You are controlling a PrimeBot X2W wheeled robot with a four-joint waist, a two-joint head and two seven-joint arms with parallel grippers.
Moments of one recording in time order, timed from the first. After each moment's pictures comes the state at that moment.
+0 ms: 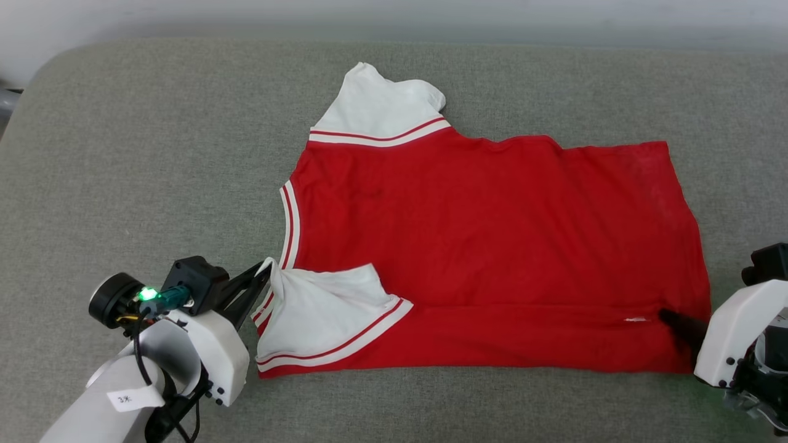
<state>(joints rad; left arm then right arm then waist) -0.35 0.61 -0.55 0.16 -0.49 -0.13 0.03 -0.19 -0.25 -0.15 0.11 0.58 0.13 0.83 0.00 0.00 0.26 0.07</state>
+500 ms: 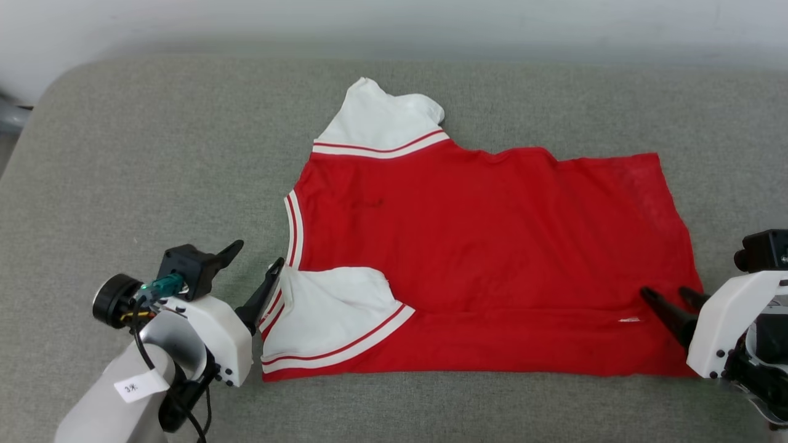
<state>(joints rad) -0.43 0.54 -0.58 0.34 -0.53 -0.10 -0.06 -0.23 -0.30 -0.06 0.15 0.56 0.13 0.70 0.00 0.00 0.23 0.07</state>
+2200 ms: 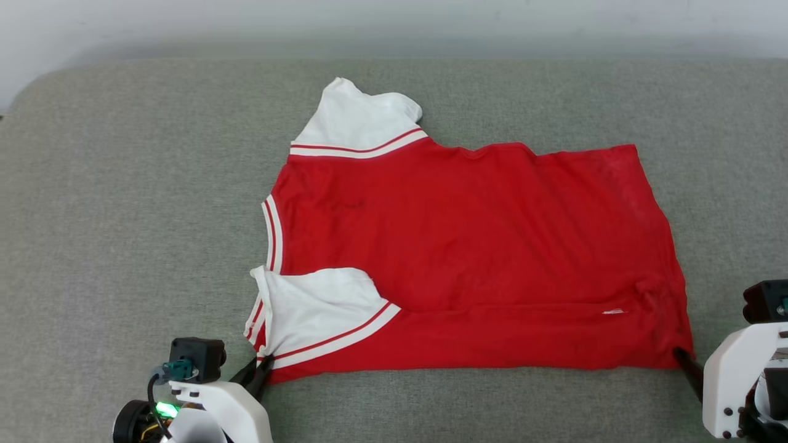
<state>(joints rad) -0.11 0.52 -0.55 0.13 -0.72 0.19 0.17 -0.03 -0.24 -0.15 -0.09 0.26 0.13 0.85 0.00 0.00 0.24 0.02</state>
